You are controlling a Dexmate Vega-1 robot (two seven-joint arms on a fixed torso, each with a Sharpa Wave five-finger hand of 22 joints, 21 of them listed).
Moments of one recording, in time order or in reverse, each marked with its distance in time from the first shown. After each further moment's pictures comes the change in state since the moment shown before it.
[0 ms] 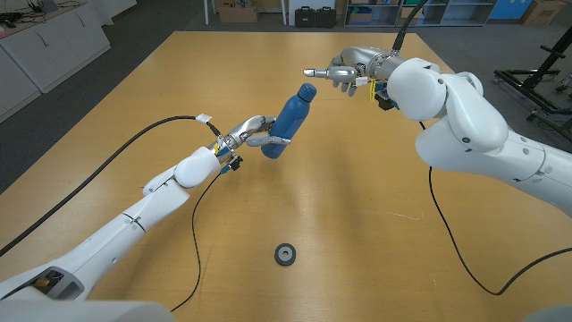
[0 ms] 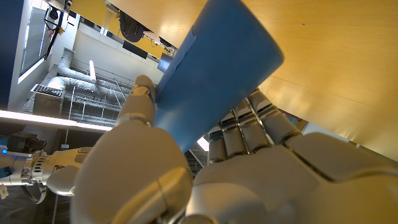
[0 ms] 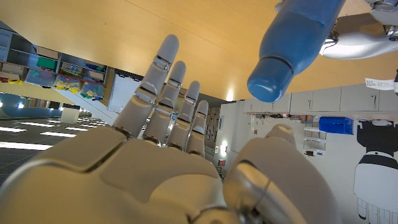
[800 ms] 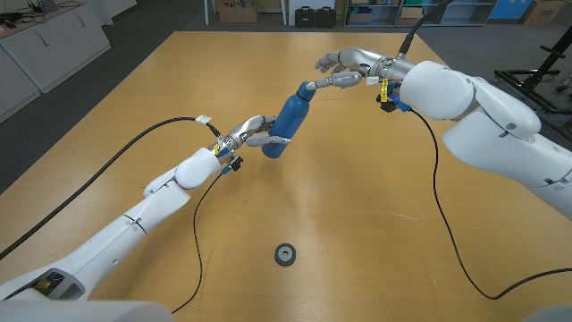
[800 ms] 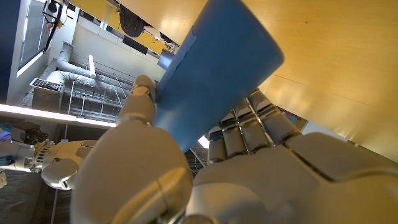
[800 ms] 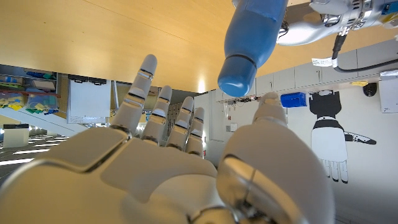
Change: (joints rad) left arm 0.005 -0.008 -0.003 0.005 -0.011 -0.011 0.009; left_hand 0.000 0.000 0.003 -0.003 -0.001 -0.001 -0.001 -0.005 0.000 0.003 -0.002 0.000 0.000 0.000 0.000 0.000 -0.002 0.000 0.000 -0.008 0.000; right arm -0.172 -0.009 0.264 0.067 0.325 0.295 -0.122; right_hand 0.178 0.046 0.070 -0.094 0.029 -0.020 -0.006 -0.032 0.005 -0.094 -0.046 -0.089 -0.048 -0.213 -0.020 -0.082 -0.031 -0.211 0.115 -0.103 0.000
